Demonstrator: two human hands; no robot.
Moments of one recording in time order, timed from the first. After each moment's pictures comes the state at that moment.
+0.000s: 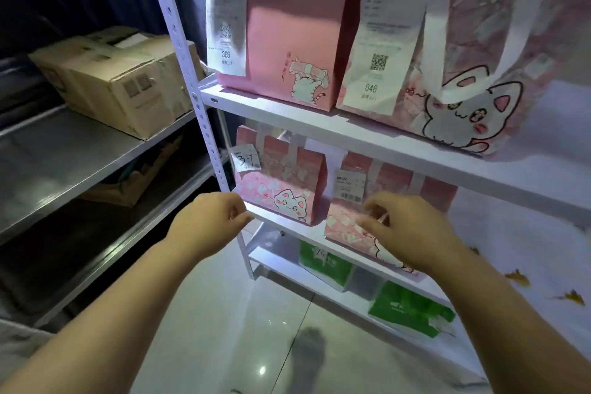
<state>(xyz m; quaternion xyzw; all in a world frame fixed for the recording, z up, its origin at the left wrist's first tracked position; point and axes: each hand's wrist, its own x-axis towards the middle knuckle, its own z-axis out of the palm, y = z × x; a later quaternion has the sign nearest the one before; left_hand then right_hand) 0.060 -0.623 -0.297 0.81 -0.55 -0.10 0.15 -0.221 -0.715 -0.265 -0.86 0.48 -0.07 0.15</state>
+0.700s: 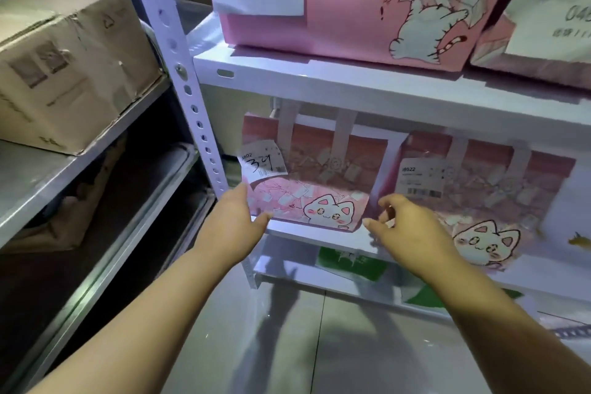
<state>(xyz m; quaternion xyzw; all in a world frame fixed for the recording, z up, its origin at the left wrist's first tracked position) 0.195 -0.743 -0.426 0.75 -0.59 -0.22 0.22 -0.061 -0.766 -0.398 -0.68 0.69 -0.11 0.22</state>
